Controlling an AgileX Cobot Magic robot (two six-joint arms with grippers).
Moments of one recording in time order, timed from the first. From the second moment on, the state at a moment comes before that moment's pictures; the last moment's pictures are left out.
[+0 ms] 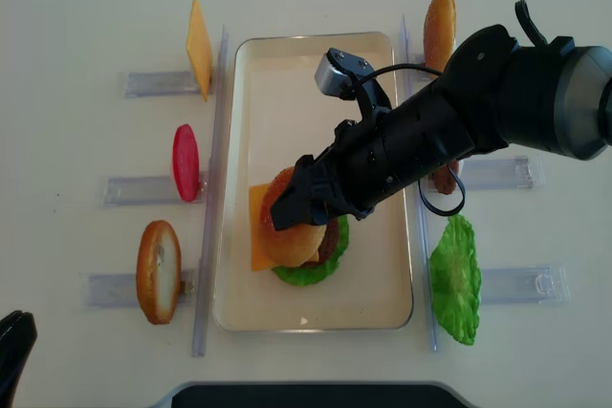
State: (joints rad) left arm 0.15 -0.02 -0.48 -0.22 1.13 0.27; right arm 0.63 1.76 -0.99 1.31 0.78 -0.84
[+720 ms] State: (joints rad) left arm 0.15 -0.02 -0.48 -0.22 1.13 0.27; right arm 0.63 1.71 -1.00 1.13 0.74 -0.75
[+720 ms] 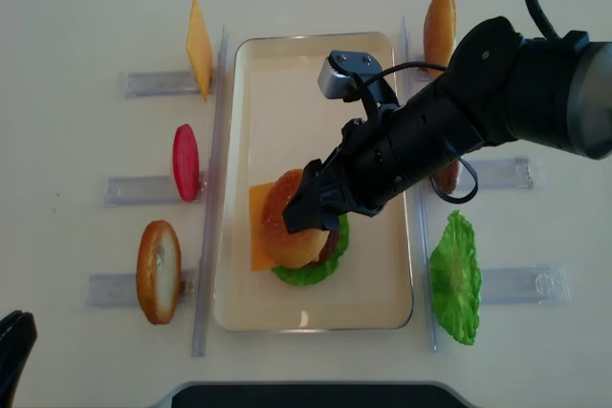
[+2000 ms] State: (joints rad) left arm 0.15 -0.02 -0.48 -0.22 1.13 0.27; right arm 0.63 1.57 -1.55 -0.17 1.22 0.13
